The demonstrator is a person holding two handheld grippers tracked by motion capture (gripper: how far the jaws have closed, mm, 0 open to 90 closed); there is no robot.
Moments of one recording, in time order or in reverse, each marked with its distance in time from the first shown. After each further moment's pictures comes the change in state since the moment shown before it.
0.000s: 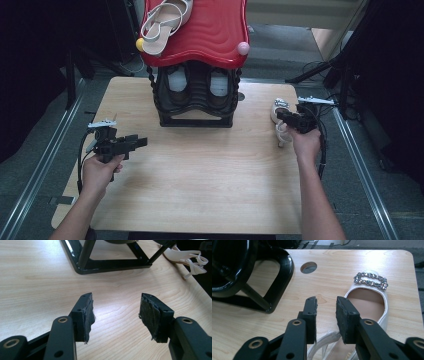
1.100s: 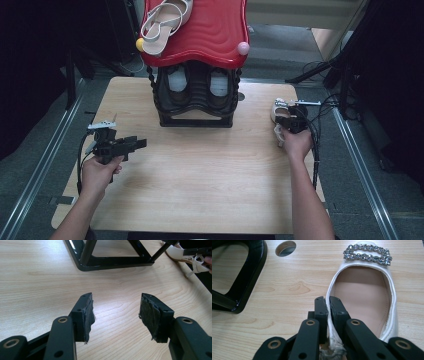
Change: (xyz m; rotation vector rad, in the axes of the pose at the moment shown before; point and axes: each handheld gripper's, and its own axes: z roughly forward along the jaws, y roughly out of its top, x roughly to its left) left arm 0.001 -0.002 0.000 0.010 0.004 -0.004; right arm -0.012 -0.015 0.047 0.108 -0.093 0.080
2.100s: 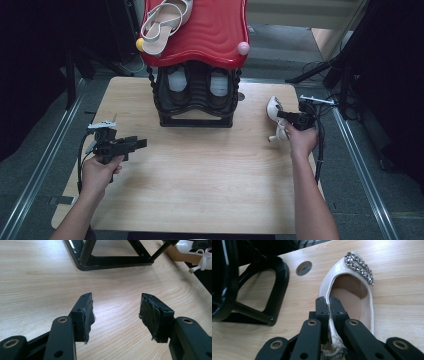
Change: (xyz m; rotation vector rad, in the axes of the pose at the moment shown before) left arm 0.000 0.001 0.001 0.006 -0.008 0.000; right arm -0.006 0.012 -0.023 -0.060 0.156 0.151
